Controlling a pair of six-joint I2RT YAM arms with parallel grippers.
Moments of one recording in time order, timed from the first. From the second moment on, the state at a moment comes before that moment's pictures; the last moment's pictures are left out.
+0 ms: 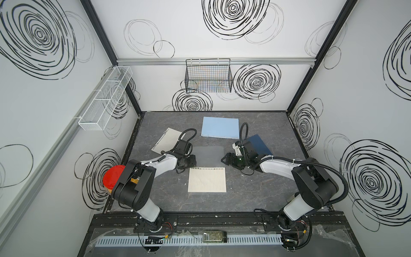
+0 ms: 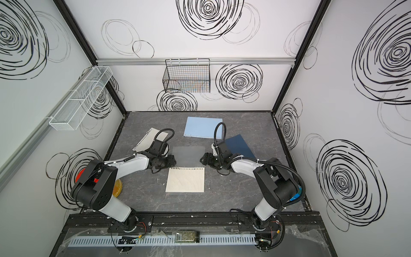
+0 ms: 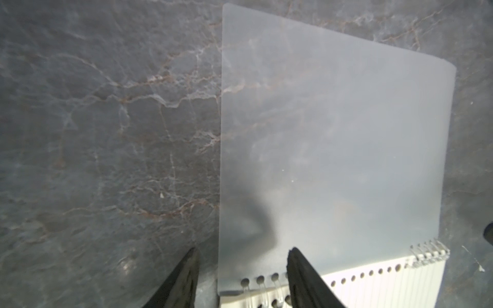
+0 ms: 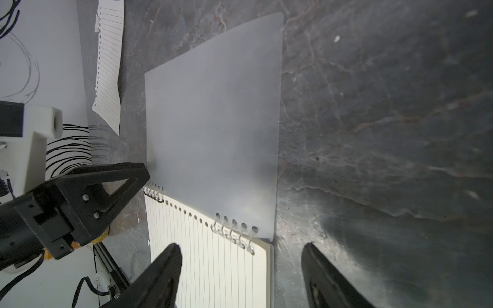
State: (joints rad) left arm -0.35 1.60 0.78 -0.27 0.15 -0.51; right arm 0.60 1.61 0.76 -0.01 -0.36 0.77
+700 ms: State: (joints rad) left arm -0.35 1.62 0.75 -0.15 0.22 -0.52; right arm 0.60 1.73 0.72 0.25 -0.46 0.91
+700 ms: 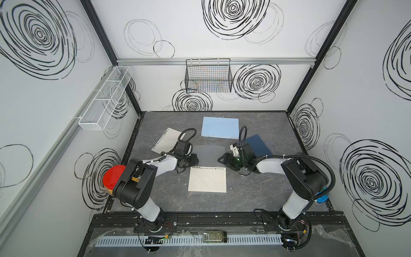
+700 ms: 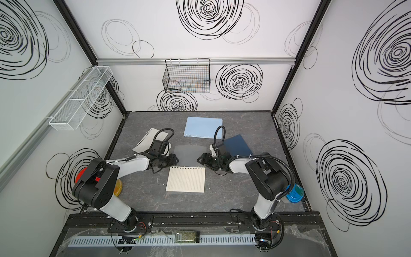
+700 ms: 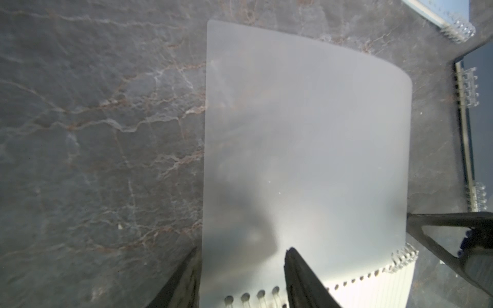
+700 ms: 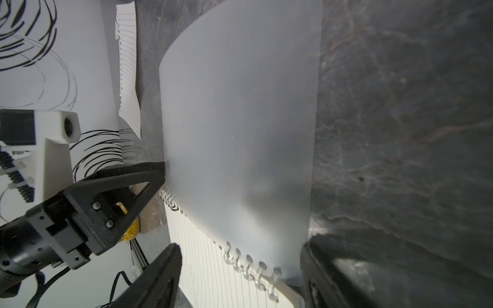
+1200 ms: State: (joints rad) left arm -0.35 1.64 0.75 -0.10 0.24 -0.52; right arm 0.57 1.80 0.65 0.59 -0.62 1.04
